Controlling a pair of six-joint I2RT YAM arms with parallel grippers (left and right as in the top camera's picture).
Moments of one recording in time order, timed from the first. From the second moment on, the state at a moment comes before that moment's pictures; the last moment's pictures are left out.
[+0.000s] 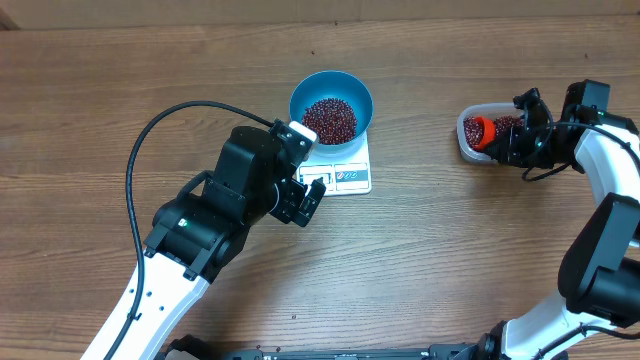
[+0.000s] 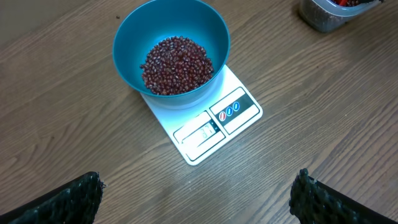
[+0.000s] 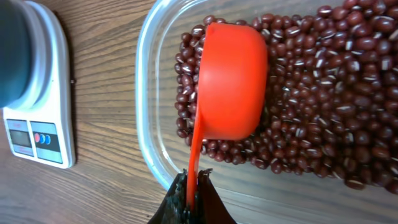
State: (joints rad) left arm -0.52 1.18 1.15 -0.76 0.00 0.06; right arm -0.33 1.86 1.31 -0.81 -0.57 -0.25
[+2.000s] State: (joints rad) left arm -0.52 1.18 1.15 -0.76 0.00 0.06; right arm -0.59 1.96 1.30 -0.96 -1.21 -0.28
